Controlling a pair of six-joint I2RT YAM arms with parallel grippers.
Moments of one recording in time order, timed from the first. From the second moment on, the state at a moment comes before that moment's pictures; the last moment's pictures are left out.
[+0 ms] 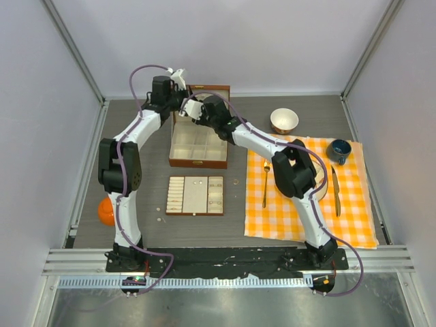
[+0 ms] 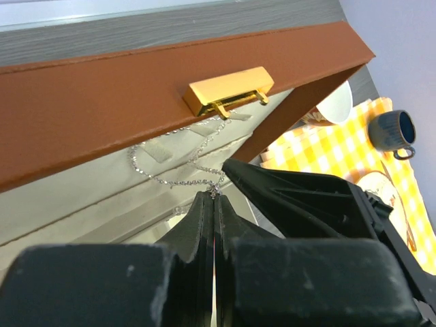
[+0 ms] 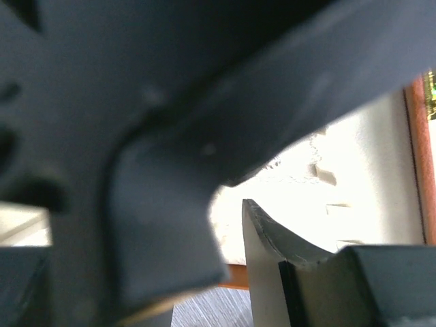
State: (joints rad) left arm -0.21 2.08 1.73 -0.08 0.57 -0.35; right arm 0.67 2.27 1.92 -0.10 0.19 -0.82
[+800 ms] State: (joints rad) left arm -0.18 2.09 1.76 -0.02 0.70 -0.39; right arm 0.61 2.17 1.82 -0.28 0.09 -0.65
